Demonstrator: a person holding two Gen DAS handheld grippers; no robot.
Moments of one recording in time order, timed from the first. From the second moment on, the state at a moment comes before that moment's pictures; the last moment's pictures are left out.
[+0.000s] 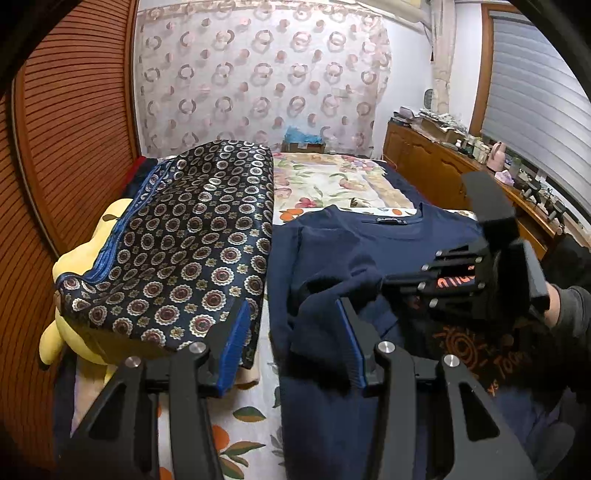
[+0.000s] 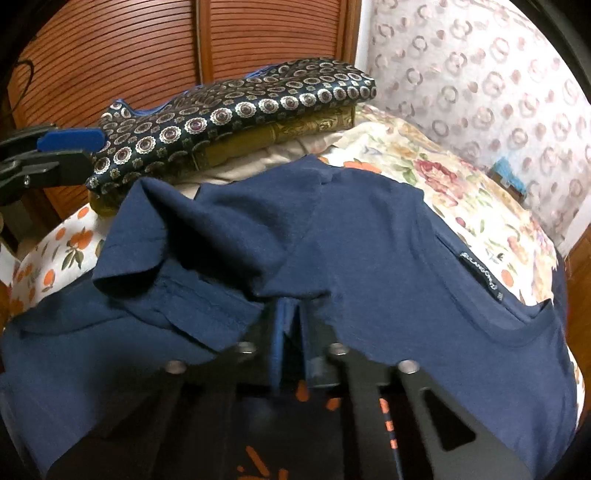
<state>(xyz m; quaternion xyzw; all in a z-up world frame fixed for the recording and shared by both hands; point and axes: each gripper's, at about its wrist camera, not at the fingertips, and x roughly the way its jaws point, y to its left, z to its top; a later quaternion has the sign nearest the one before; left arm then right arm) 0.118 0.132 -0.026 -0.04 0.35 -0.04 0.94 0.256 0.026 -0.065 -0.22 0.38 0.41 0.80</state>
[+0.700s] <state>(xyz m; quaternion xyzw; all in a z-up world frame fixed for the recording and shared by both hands) 0.126 0.096 -0.053 -0.03 0.38 -0.08 0.92 0.293 -0.083 -0.017 -0.12 0.37 0.28 0.87</state>
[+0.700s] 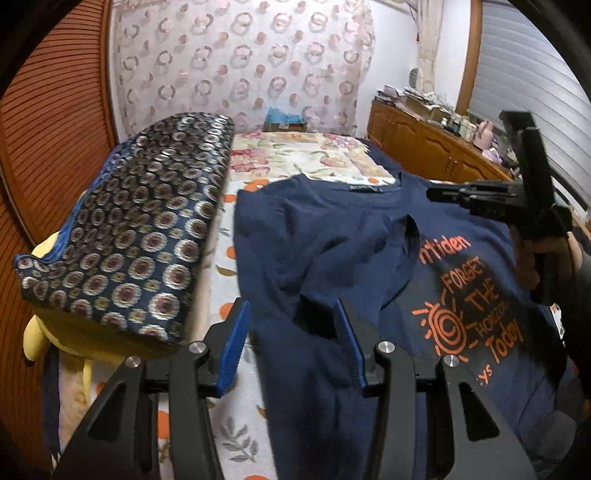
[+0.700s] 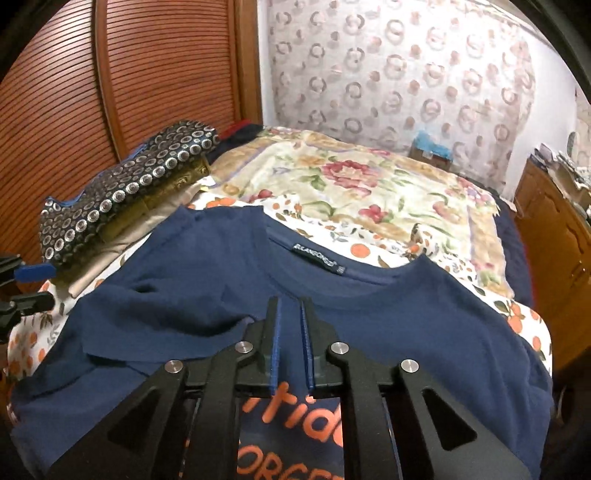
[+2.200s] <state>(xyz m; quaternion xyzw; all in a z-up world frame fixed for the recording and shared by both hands) 0.133 0.021 -0.050 0.05 0.41 -0.09 0.91 0.231 -0.226 -0.045 -0.06 0.40 0.20 0.89</state>
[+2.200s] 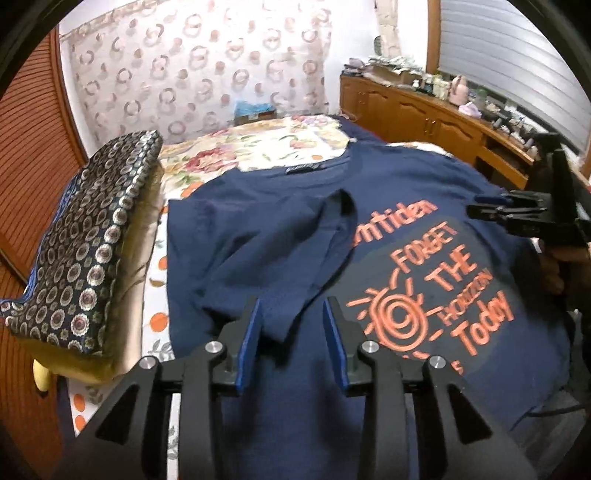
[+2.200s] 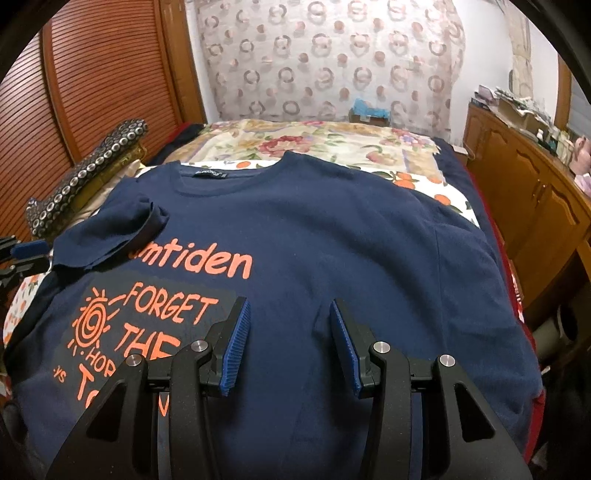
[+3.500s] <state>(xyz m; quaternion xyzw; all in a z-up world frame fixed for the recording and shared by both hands) 0.153 -0.050 -0.033 0.05 0.40 -0.22 0.89 0.206 -0.337 -0.027 -0.02 0.39 0.09 0.92</state>
